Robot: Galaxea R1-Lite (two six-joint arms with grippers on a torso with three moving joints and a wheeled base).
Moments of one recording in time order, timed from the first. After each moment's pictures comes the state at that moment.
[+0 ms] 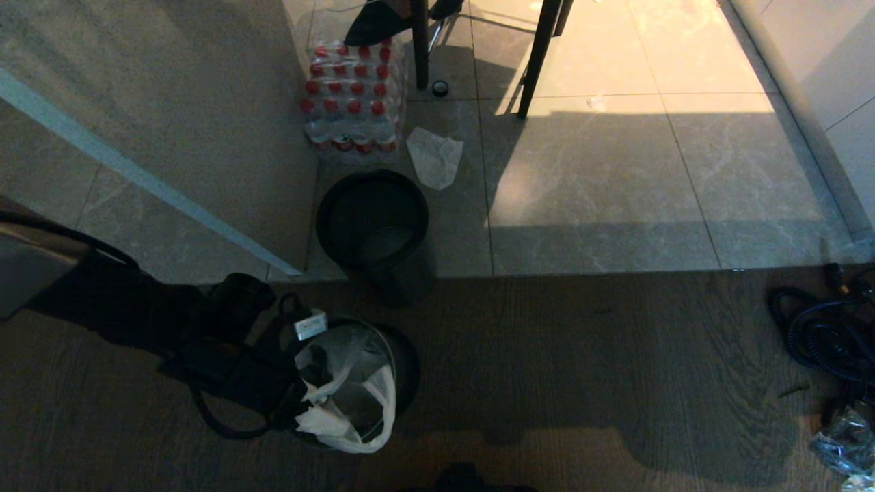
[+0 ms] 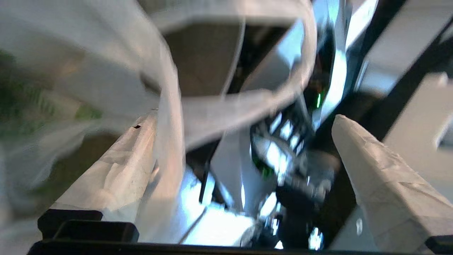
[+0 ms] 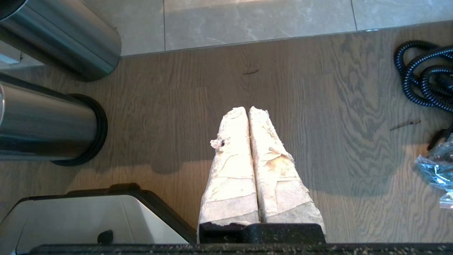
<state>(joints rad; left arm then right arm) -0.14 1.96 -0.95 0.25 -0.69 0.52 -0.01 0.00 -0.02 0.06 -0.01 0.06</state>
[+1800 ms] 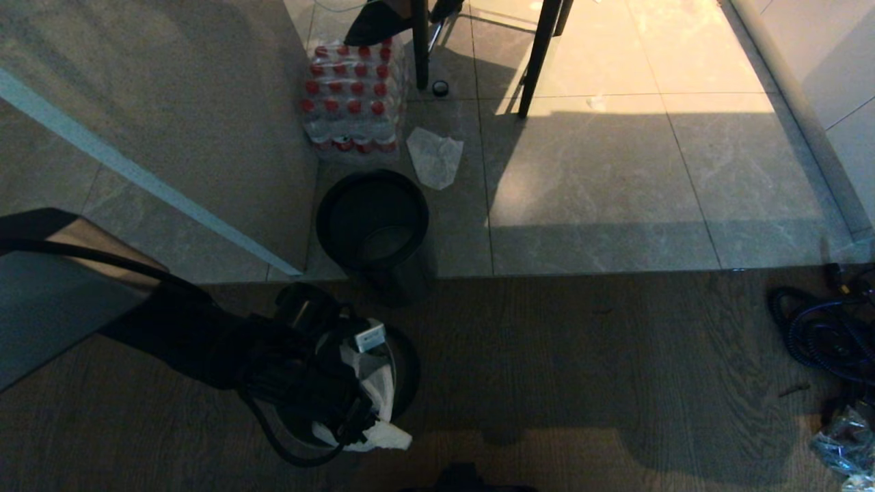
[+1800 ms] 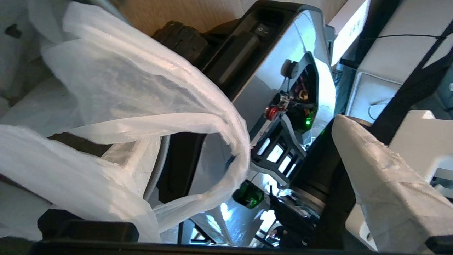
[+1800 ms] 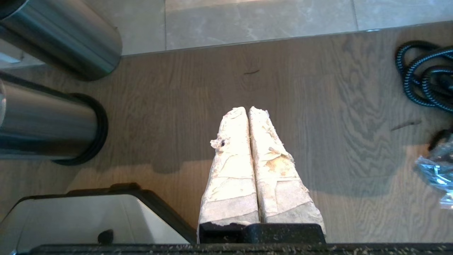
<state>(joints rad) -0.38 1.99 -0.88 -0.01 -0.63 0.28 -0.01 0.00 -0.02 0.06 -0.01 0.06</state>
